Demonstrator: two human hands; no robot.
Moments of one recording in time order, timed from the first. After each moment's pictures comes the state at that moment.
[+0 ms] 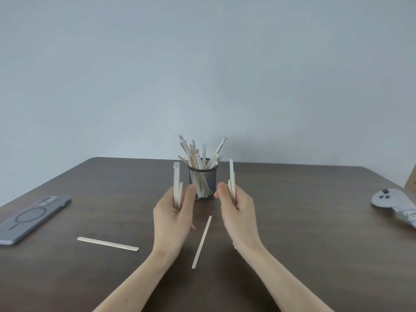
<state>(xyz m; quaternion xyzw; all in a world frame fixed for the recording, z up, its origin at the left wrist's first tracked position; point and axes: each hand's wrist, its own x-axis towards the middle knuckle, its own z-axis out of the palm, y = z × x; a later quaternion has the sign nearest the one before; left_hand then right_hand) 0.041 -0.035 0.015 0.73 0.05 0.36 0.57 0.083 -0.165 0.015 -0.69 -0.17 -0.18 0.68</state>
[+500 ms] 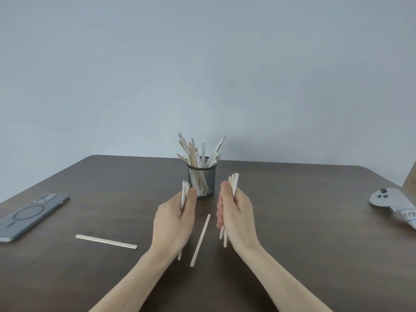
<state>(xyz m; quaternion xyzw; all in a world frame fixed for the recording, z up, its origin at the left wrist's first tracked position) 0.041 -0.035 0.013 0.82 0.07 0.31 0.47 0.075 -0.164 0.019 -0.70 -0.14 -0.12 0.69</state>
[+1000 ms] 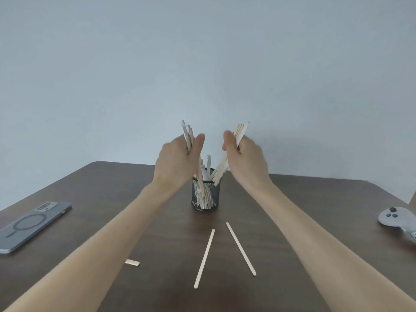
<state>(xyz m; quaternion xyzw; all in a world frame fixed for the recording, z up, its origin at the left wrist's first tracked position) 0.099 -0.010 0.136 0.85 -0.01 0.37 0.38 0.126 -0.158 0.143 -0.84 -0.18 -0.24 0.46</state>
